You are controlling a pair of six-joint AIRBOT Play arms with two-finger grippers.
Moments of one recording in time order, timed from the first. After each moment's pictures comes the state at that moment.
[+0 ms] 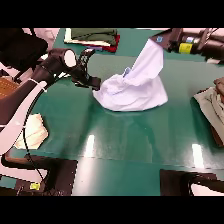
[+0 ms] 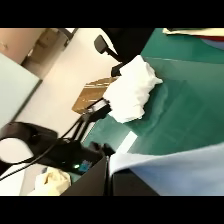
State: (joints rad) left arm -0.30 -1.52 1.44 1.38 -1.10 -1.63; right arm 0.18 -1.40 1.66 -0.48 1.00 1.25
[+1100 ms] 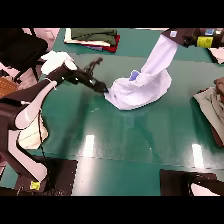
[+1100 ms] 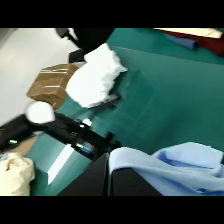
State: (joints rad) left arm -0.16 -1.76 1.51 0.69 -1.11 -0.92; right arm 0.15 -1.31 1.74 -0.76 1.09 1.41
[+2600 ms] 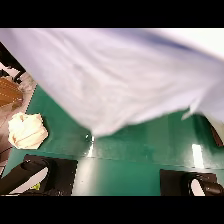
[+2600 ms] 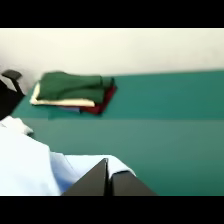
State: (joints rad) left arm -0.13 -0.94 2.03 1.50 -1.29 -1.55; right arm -0.17 -0.54 1.41 -1.08 1.20 1.60
